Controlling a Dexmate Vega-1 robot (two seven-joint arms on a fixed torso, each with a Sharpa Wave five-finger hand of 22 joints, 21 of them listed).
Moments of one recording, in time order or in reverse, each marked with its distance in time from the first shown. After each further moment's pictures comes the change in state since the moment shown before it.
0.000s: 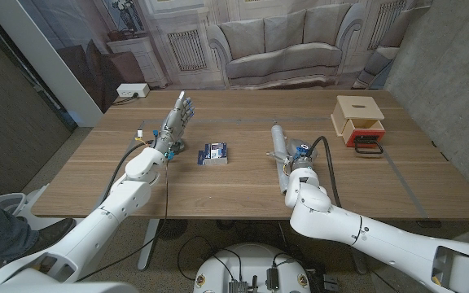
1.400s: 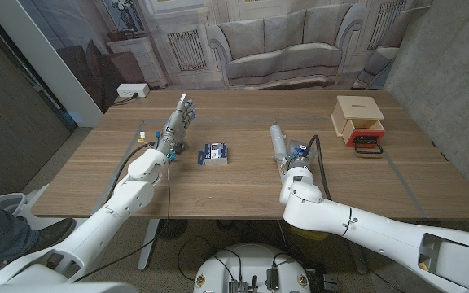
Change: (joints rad) left arm -0.022 -0.026 0.011 0.056 -0.011 -0.012 -0.027; left_hand -0.003 0.003 -0.012 0.001 0.000 0.000 0.000 0.000 0.000 0.000 0.000 -0.006 0.000 0.000 0.000 0.000 0.000 -0.006 0.006 0.000 0.000; right arm 0.094 0.036 -0.078 0.081 0.173 -0.060 -0.114; right_hand 0.265 0.067 0.106 -0.059 -0.023 0.110 -0.080 0.012 0.004 0.136 -0.081 0.004 0.004 0.177 -0.078 0.020 0.008 0.114 -0.030 0.030 0.022
